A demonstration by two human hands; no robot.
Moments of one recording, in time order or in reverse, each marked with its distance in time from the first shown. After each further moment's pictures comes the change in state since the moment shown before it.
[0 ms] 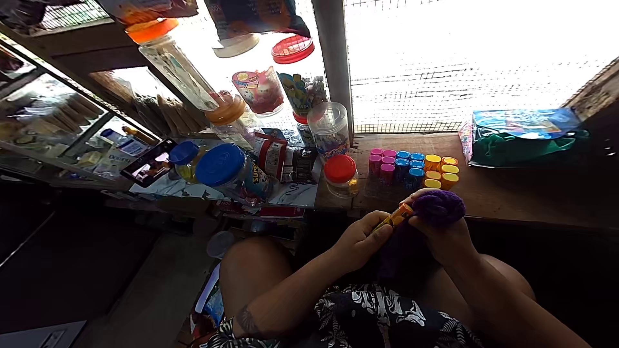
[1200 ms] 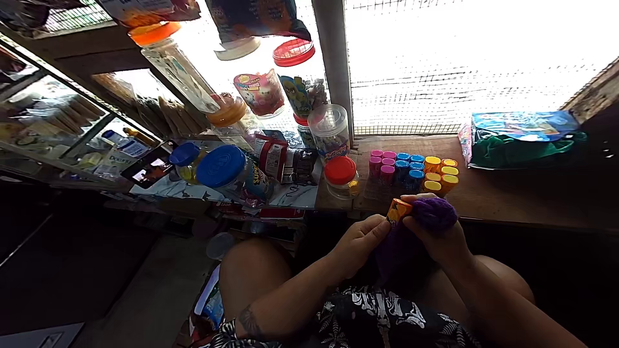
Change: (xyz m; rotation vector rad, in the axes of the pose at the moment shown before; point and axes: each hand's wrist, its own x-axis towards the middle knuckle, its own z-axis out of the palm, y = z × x) left_hand -0.001 0.003 0.006 -0.239 0.073 -0.123; right_hand 0.001 -0.001 0.005 -0.310 -0.026 -0.149
